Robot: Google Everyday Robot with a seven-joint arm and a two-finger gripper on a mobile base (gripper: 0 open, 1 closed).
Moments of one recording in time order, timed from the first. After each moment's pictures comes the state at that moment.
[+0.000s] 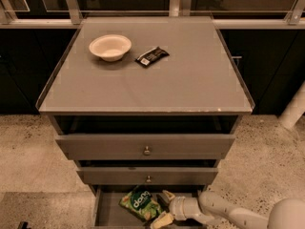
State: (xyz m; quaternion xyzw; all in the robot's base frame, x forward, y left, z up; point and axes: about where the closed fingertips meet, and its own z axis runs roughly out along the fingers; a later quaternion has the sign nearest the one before) arm 0.469 -0.045 0.213 -0.42 0.76 0.37 0.34
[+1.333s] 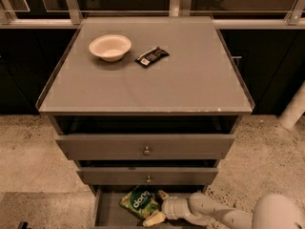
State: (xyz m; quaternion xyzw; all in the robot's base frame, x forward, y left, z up) arm 0.490 -0.020 0.170 -0.40 0.78 0.34 0.34
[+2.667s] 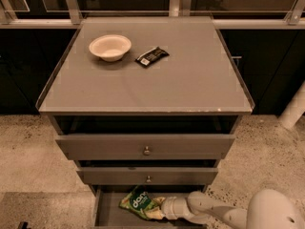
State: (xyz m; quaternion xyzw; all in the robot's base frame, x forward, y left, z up) arm 0.487 -0.019 0.160 -0.41 0.78 0.34 0.32
